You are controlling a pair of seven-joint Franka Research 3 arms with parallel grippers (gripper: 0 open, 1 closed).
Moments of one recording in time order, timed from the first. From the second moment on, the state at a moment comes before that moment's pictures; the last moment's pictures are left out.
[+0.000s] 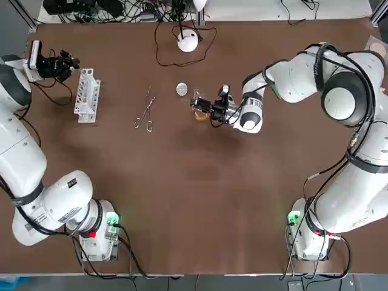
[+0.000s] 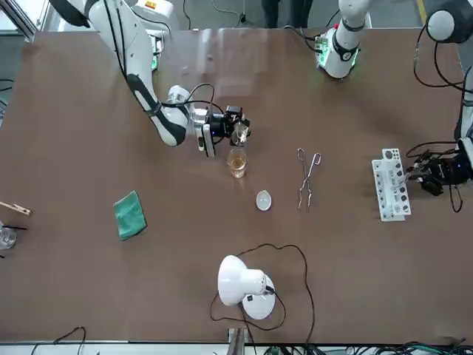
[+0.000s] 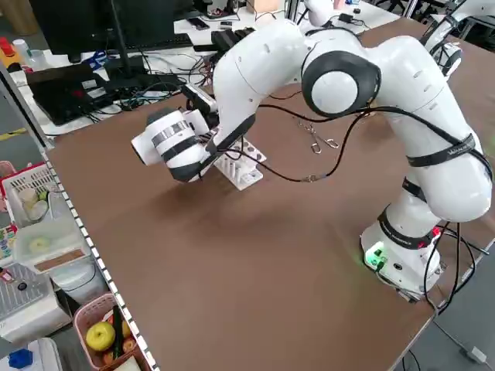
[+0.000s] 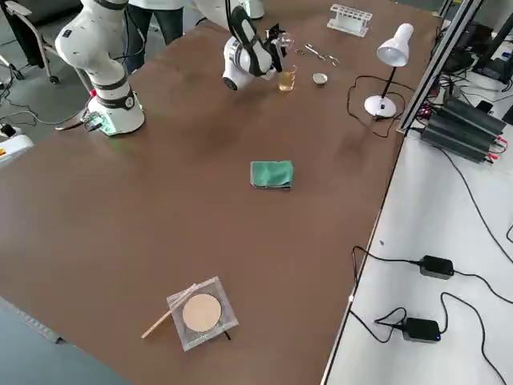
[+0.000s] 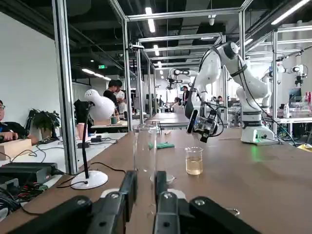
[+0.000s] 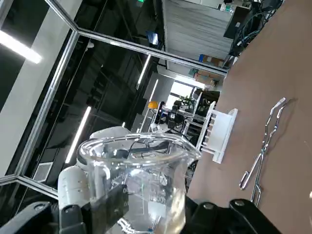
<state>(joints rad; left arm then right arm) 0.58 0.82 0.13 -1.53 -1.20 1.05 2.54 0.25 0.60 0.49 -2.22 2.38 1.86 -1.85</state>
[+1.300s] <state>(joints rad) 0.60 0.75 0.13 -1.63 -1.16 1.05 2.59 0.27 0.61 0.49 -2.22 2.41 1.86 -1.68</state>
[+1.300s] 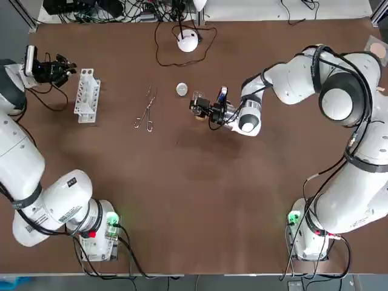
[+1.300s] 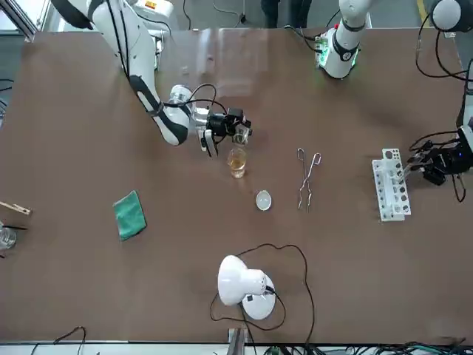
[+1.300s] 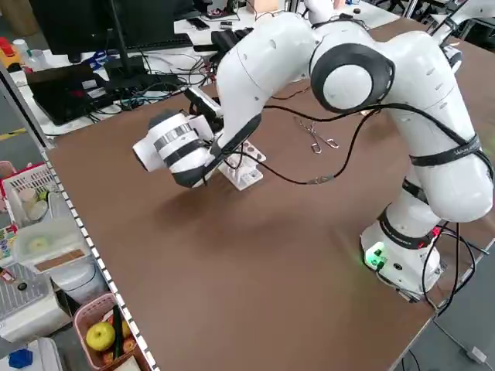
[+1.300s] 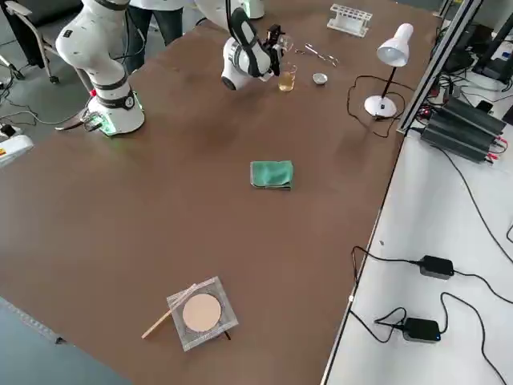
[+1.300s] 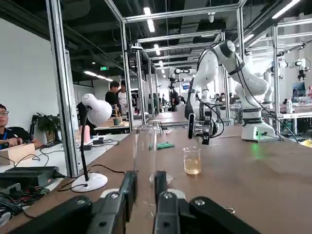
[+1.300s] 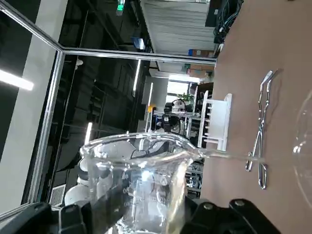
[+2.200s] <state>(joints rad) 0.63 0.75 0.12 -1.65 -1.14 1.06 2.58 0.26 0.62 0.49 -2.22 2.42 1.86 -1.63</state>
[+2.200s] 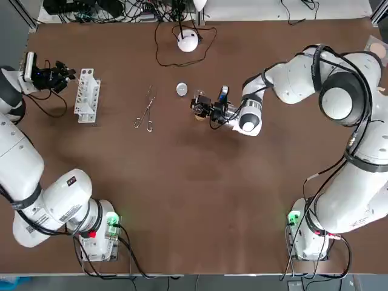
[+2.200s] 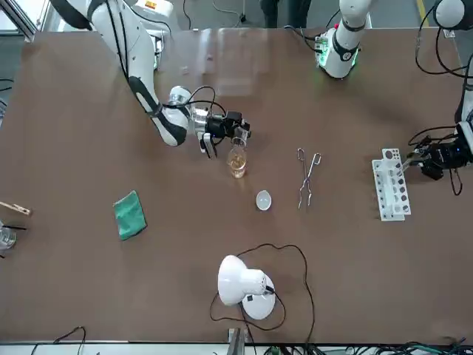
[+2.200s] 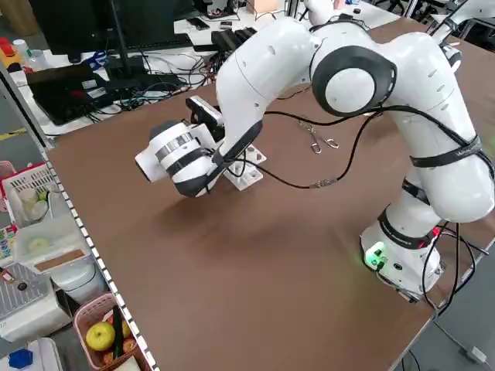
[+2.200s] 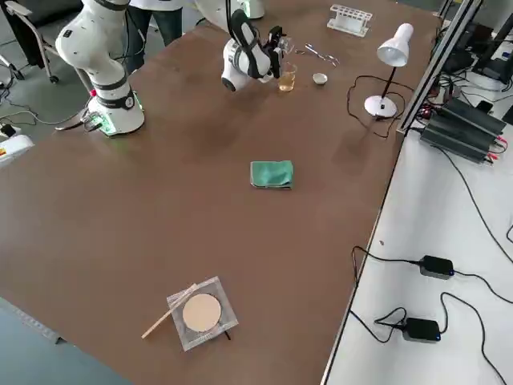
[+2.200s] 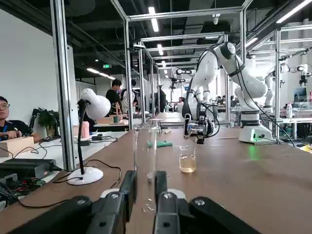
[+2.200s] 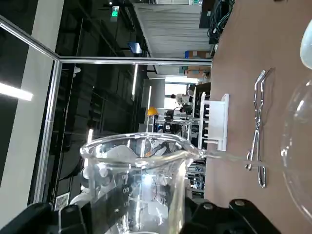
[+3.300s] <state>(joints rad) 0.63 0.83 0.10 -1.57 -1.17 1.07 2.54 0.24 0.62 0.48 -2.22 2.42 1.86 -1.54</state>
